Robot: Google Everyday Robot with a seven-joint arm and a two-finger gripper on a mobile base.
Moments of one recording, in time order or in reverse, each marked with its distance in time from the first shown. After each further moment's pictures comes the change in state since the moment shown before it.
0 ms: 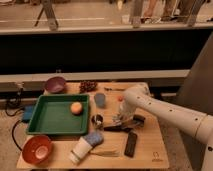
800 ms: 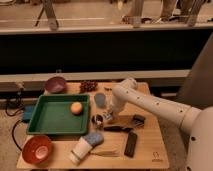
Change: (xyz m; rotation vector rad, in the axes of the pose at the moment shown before) arm 0.012 -0.071 0.006 0.040 -0.002 -0.128
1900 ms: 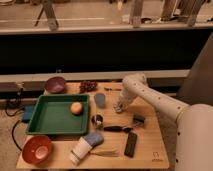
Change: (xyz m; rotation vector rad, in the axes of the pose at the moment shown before) arm 0.081 0.071 0.005 -0.030 0.025 0.219
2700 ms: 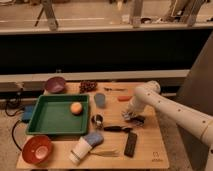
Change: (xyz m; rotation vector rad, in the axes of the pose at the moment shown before) arm -0.047 0.056 -0.028 0.019 0.028 0.009
